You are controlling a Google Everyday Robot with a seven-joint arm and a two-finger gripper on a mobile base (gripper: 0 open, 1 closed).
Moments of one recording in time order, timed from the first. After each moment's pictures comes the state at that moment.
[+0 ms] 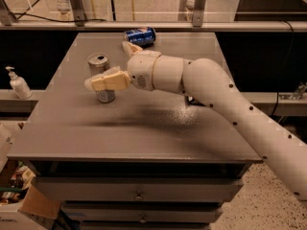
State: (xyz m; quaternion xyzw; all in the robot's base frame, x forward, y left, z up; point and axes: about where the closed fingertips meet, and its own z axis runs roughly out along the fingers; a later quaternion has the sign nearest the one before) arm 0.598 0.110 0.932 -0.60 -0.41 -0.59 0.35
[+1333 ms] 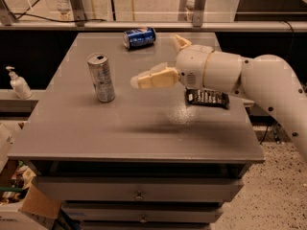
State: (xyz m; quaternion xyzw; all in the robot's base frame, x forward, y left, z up) arm 0.585 -0.006 0.955 -0.62 -0.40 -0.61 0.29
